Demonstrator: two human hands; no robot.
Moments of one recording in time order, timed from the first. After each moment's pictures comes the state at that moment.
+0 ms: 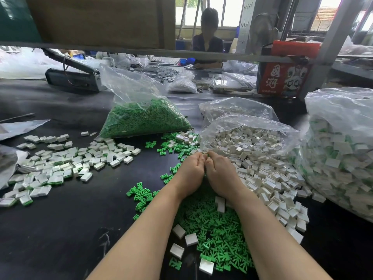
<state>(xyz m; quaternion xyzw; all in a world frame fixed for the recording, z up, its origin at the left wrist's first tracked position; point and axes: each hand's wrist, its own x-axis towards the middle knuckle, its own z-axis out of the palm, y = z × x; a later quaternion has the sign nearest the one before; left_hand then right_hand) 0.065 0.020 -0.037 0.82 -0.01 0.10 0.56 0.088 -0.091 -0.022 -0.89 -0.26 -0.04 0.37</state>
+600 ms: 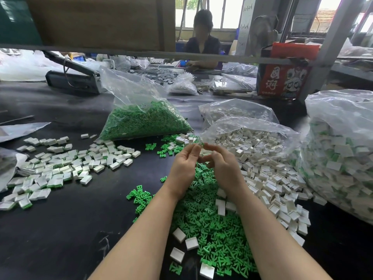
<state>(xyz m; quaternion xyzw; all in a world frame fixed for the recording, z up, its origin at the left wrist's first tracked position) 0.061 0.023 -0.030 0.66 -0.01 0.17 0.73 0.098 -0.089 -0.025 -0.77 -0.21 0.00 0.61</state>
